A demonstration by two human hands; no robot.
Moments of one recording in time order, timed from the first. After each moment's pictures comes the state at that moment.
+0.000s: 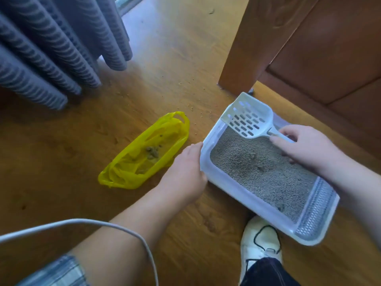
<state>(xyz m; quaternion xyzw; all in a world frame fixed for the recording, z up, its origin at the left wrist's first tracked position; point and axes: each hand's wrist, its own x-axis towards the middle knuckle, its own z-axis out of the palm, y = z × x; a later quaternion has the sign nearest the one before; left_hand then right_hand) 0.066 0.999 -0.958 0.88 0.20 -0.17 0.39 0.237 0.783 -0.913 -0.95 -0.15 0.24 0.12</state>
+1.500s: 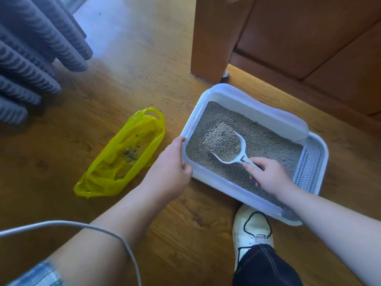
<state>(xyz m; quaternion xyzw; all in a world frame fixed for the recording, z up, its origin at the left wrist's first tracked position) 0.080 0.982 -0.987 0.89 0.19 -0.13 0.40 0.169 0.713 -1.033 -0.88 -0.02 0.31 0.36</state>
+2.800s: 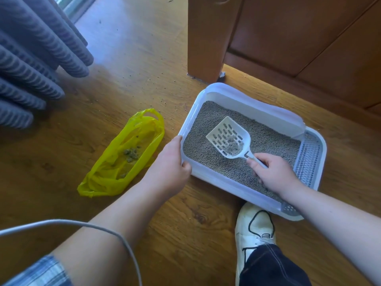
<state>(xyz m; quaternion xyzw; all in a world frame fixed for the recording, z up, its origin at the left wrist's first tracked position) 0.080 0.977 -0.983 0.89 0.19 -0.16 0.39 0.163 0.701 -1.018 -0.89 -0.03 0.28 0.36</state>
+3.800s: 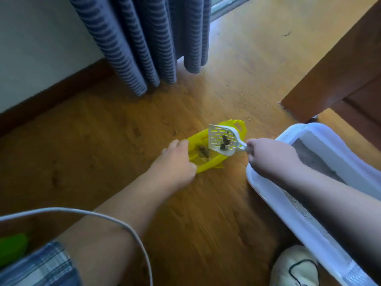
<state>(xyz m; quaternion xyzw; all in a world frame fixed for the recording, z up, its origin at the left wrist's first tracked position) -0.023 1.115 -0.937 0.86 0.38 -0.18 0.29 0.166 0.953 -0.960 -0.89 -0.41 0.17 -0.06</state>
